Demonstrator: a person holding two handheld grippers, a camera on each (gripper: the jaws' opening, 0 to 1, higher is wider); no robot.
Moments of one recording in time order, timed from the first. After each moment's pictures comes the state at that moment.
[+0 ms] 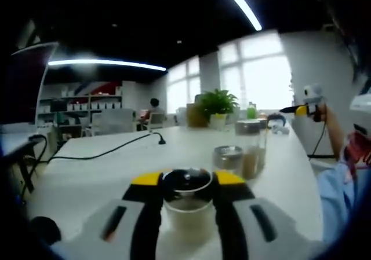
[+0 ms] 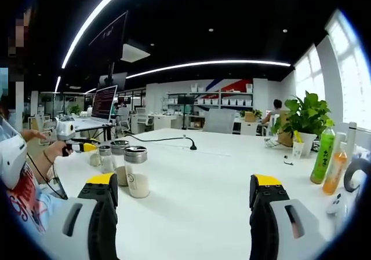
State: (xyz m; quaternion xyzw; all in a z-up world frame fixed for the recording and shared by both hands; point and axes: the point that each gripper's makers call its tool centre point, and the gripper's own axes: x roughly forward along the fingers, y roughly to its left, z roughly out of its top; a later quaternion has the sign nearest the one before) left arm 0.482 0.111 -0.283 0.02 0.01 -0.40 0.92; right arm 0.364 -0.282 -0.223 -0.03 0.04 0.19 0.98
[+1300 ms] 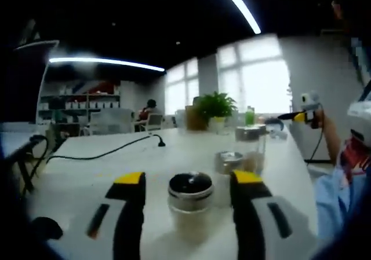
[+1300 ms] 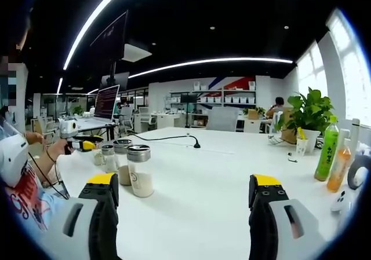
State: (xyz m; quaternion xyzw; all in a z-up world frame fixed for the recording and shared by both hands) left arm 0.485 0.122 -0.266 -0.01 -0.01 -0.35 0.94; right arm 0.366 -0.279 -0.226 -0.02 0.05 0.20 0.98
